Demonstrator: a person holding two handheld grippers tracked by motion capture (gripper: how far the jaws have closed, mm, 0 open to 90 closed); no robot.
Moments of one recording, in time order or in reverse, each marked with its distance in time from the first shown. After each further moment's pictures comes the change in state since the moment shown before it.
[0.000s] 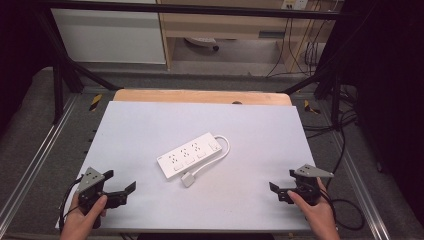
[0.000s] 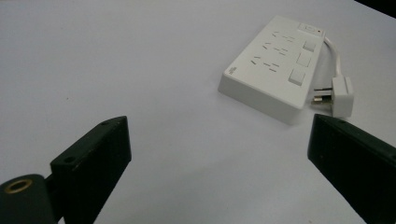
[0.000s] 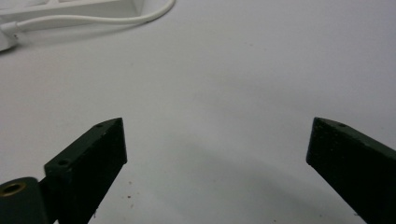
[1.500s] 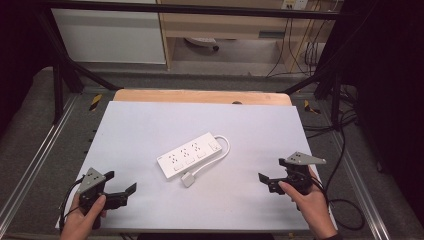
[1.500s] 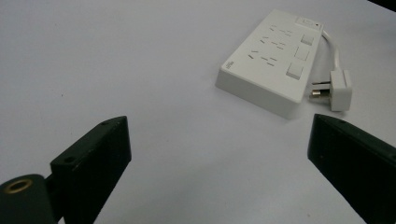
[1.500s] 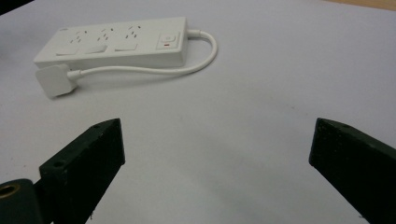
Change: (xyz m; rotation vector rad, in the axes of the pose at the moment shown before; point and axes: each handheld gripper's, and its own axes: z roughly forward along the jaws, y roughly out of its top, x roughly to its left) left arm -0.001 -0.002 0.001 0.014 -0.009 0.012; right arm 0.029 0.051 -0.002 -0.031 0.081 -0.036
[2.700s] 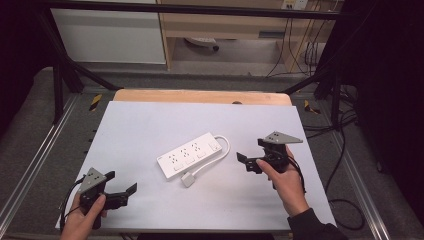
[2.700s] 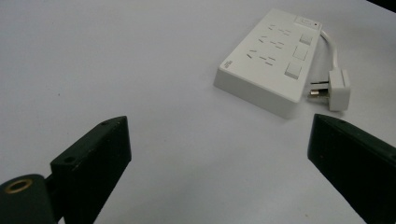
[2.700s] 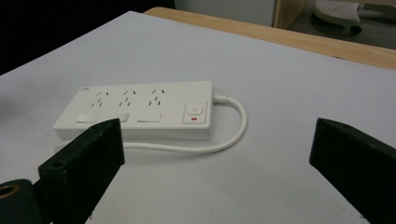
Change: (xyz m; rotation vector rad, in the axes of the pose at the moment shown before) left arm 0.000 0.000 0.001 0.000 -0.007 -0.006; right arm 0.024 0.058 0.045 -0.097 0.042 -0.009
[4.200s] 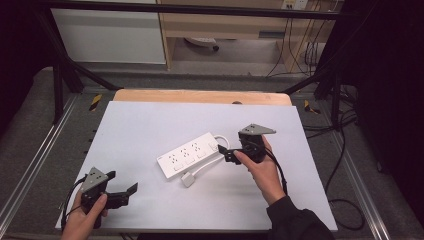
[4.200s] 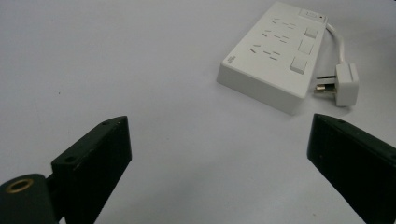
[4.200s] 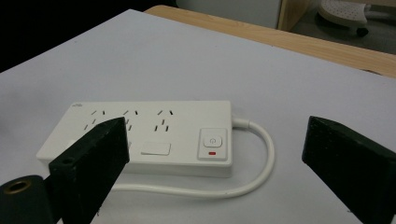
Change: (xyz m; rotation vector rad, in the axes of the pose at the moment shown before) left arm 0.000 0.000 0.003 0.022 0.011 0.019; right arm 0.021 0.018 0.056 0.015 -0.007 -0.022
